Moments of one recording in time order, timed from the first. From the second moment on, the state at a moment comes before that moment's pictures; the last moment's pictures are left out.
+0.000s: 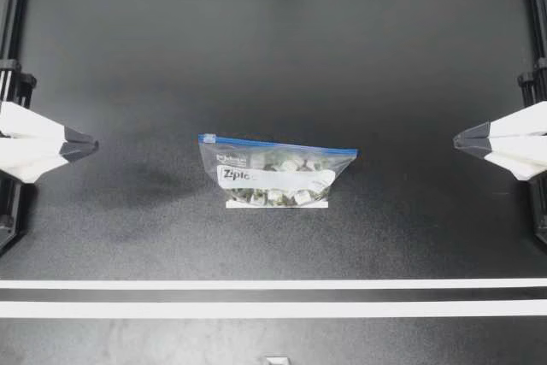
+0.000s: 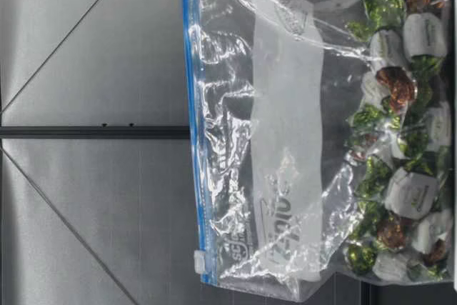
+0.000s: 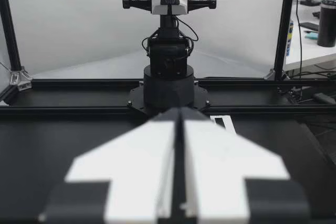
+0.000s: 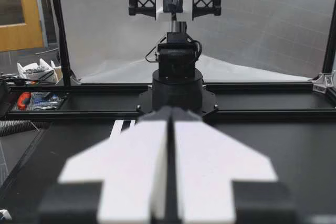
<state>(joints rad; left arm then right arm) 0.00 -0.96 1.17 0.00 -0.30 0.00 0.00 -0.96 1.17 0.00 -0.30 0.00</state>
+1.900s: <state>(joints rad) 0.11 -0.09 1.18 -0.09 -0.81 -0.12 -0.15 -0.12 0.66 -0.06 -0.44 -0.01</state>
